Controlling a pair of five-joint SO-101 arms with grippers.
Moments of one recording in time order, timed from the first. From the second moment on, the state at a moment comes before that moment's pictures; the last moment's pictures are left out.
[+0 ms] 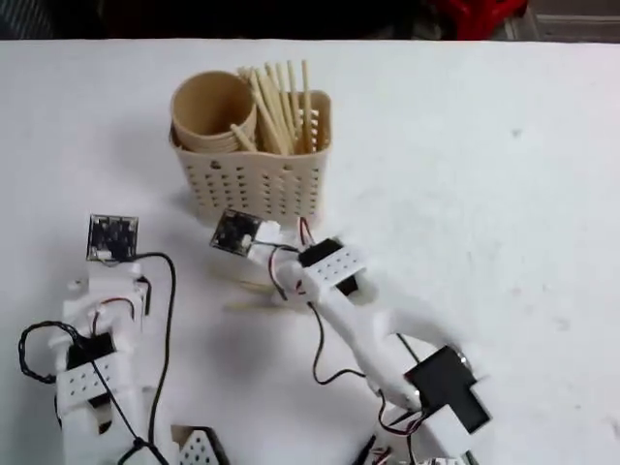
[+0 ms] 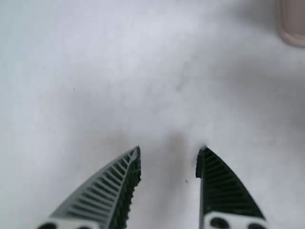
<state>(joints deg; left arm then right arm) -29.0 -57.3 89.4 27.0 -24.7 -36.7 -0.2 41.7 42.6 38.9</state>
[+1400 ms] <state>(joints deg) -29.0 -57.3 89.4 27.0 -24.7 -38.9 1.0 40.8 45.5 41.6</state>
